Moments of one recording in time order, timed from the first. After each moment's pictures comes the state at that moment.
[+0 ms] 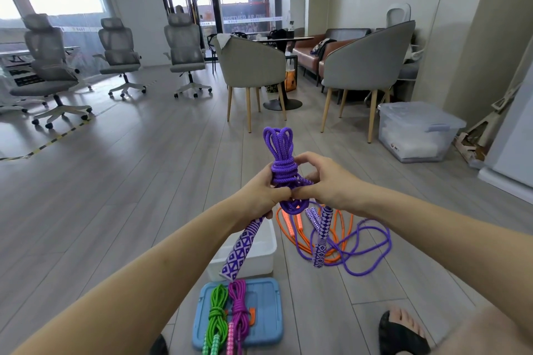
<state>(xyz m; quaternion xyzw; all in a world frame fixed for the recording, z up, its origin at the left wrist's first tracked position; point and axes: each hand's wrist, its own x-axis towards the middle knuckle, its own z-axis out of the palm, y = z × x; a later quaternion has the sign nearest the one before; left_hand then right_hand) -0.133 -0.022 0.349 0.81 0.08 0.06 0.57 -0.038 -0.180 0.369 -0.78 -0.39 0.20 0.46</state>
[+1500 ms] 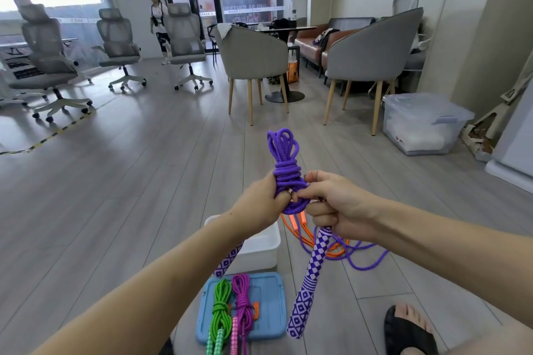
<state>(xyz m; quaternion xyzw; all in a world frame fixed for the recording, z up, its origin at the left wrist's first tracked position) -0.136 -0.018 0.330 0.92 0.09 0.12 0.36 -0.064 -0.174 0.350 -0.58 -0.16 0.41 0.69</state>
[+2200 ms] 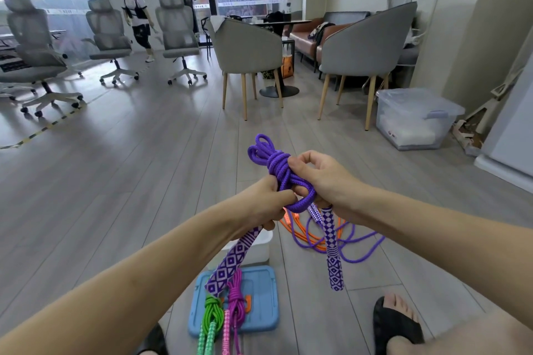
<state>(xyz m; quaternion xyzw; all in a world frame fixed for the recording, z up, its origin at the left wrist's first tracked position) -0.143 -0.046 0.348 0.82 0.11 -0.04 0.56 -0.051 -0.178 0.351 -0.69 -0.28 0.27 0.62</state>
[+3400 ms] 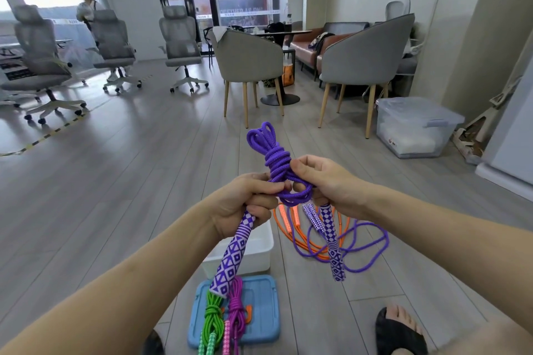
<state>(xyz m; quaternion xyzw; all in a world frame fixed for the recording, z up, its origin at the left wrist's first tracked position) -0.148 -0.013 0.358 0.48 0.08 -0.13 0.87 -0.022 -0.175 0.348 -0.65 -0.34 0.32 0.60</state>
